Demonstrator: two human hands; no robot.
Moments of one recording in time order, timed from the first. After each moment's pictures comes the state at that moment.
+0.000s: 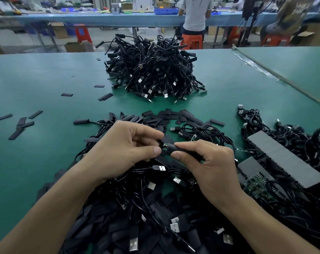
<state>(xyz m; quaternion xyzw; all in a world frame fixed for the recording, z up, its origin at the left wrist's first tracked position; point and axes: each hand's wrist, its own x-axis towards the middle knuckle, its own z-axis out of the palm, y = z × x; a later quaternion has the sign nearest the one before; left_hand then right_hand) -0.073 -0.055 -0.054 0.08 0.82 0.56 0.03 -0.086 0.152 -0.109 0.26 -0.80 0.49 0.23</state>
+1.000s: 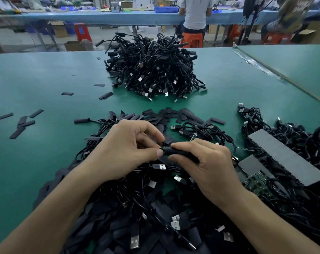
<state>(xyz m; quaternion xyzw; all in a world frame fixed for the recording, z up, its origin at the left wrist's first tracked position) -0.072 -0.053 -0.057 0.11 0.87 0.48 0.00 -0.087 0.154 -0.109 0.31 -0.82 0.43 0.23</state>
